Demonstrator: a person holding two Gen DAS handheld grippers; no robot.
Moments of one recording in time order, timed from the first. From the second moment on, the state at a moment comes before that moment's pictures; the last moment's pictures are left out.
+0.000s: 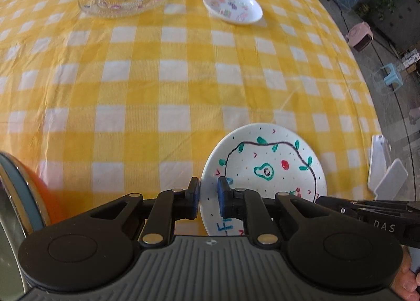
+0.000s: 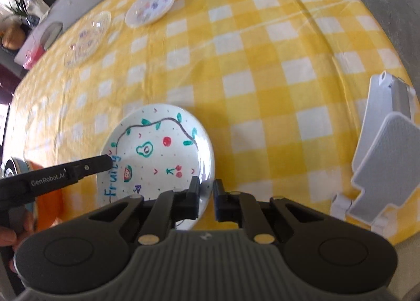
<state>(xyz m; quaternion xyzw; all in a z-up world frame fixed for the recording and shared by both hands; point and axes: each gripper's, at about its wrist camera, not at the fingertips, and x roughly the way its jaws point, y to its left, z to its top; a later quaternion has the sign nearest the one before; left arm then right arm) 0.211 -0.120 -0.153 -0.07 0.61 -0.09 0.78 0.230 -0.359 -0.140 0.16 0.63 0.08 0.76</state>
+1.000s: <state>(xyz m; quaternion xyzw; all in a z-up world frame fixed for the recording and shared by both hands) 0.263 -0.156 -0.155 0.11 0.73 -0.13 0.67 0.276 -0.259 -0.135 -0.14 0.70 0.10 0.69</state>
